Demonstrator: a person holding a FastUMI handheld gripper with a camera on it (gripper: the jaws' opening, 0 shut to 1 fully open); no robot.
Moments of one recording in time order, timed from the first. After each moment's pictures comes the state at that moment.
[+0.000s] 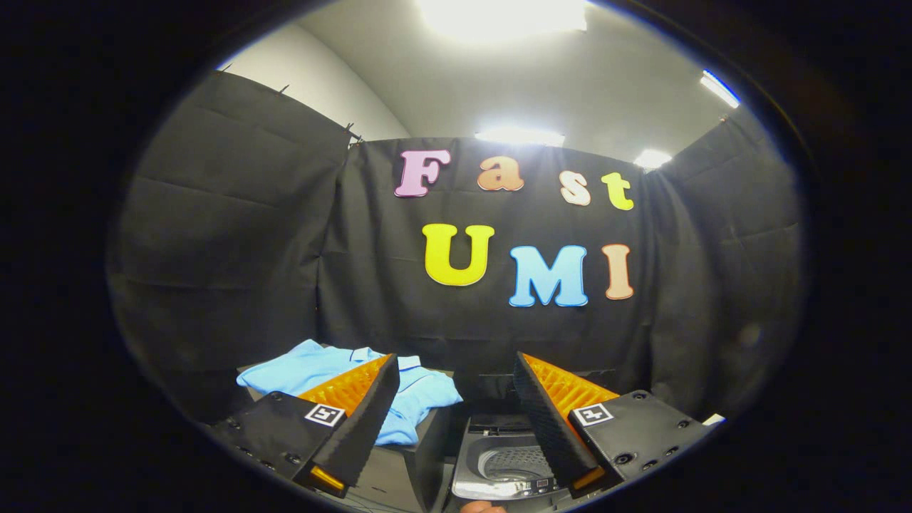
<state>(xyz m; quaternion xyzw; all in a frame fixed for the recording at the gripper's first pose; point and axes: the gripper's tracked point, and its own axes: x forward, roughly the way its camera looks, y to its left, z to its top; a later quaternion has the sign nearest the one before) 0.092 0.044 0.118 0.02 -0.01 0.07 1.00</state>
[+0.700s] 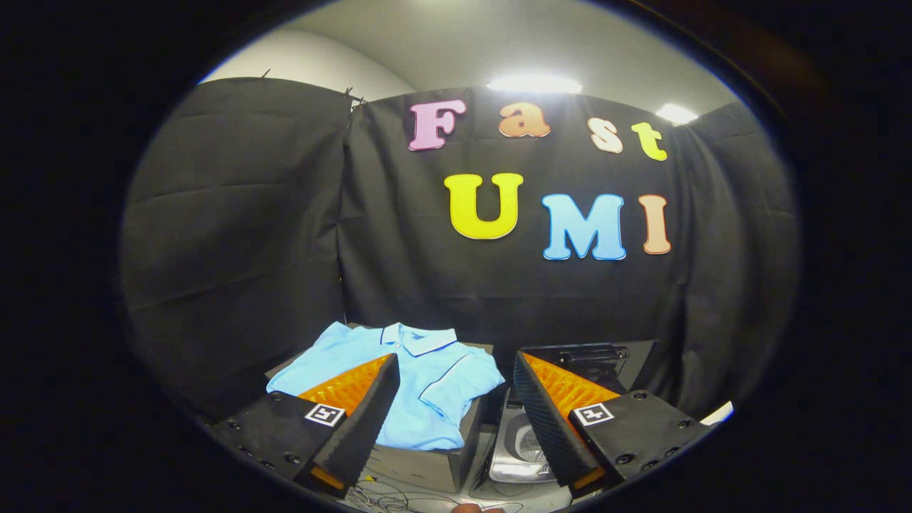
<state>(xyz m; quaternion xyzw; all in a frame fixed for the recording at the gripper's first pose) 0.136 0.098 0.098 0.03 0.14 0.13 0.98</state>
